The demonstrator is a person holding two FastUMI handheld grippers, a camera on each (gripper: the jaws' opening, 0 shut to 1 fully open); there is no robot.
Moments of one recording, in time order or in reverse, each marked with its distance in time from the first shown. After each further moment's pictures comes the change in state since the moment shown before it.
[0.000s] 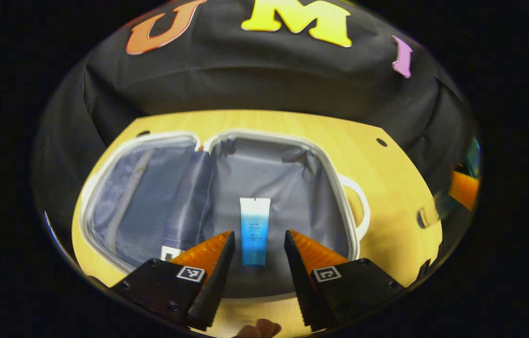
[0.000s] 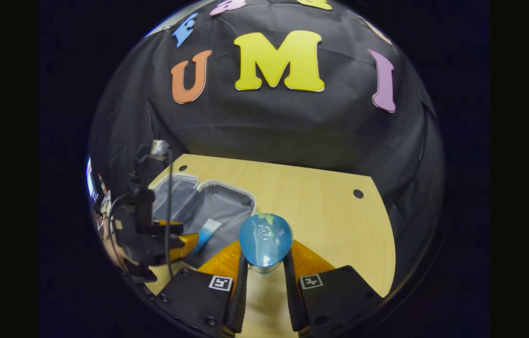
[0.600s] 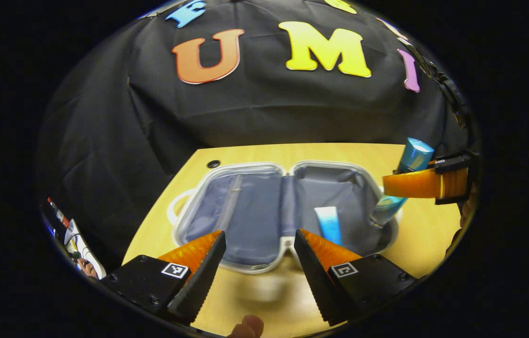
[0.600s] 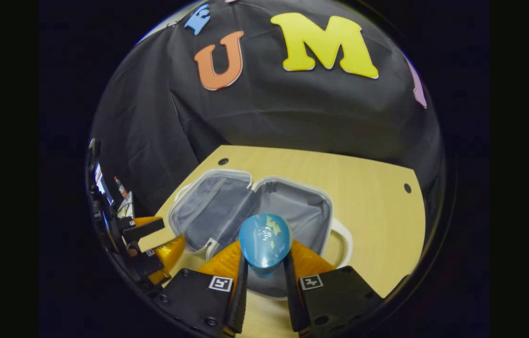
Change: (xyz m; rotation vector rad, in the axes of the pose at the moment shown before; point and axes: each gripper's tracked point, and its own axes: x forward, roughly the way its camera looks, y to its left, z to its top) left arm -0.095 0.143 -0.020 -0.017 -0.142 0.237; right arm 0.053 0.136 -0.023 0.008 0.140 0.203
